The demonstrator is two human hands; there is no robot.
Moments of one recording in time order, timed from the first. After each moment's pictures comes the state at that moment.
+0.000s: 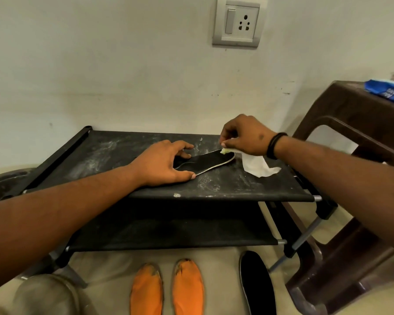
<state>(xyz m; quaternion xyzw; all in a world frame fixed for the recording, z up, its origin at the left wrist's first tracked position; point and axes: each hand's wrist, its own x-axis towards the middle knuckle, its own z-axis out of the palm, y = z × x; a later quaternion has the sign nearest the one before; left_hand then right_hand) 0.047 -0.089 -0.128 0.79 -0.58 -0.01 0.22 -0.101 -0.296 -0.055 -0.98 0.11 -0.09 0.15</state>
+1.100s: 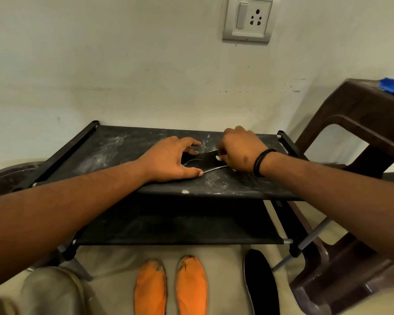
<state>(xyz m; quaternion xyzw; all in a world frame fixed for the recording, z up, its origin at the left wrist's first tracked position) 0.044 -0.090 -0.125 0.79 -0.57 -0.02 0.22 -0.087 -0.258 -0.089 -0.99 0.14 -0.04 0.03</state>
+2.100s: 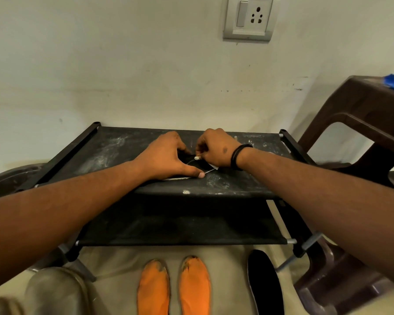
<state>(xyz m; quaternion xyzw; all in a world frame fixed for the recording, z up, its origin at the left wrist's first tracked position) 0.040 -0.083 -0.117 0.84 -0.49 -0.03 0.24 -0.048 -0.239 -0.095 -0.98 0.11 -0.05 0.14</state>
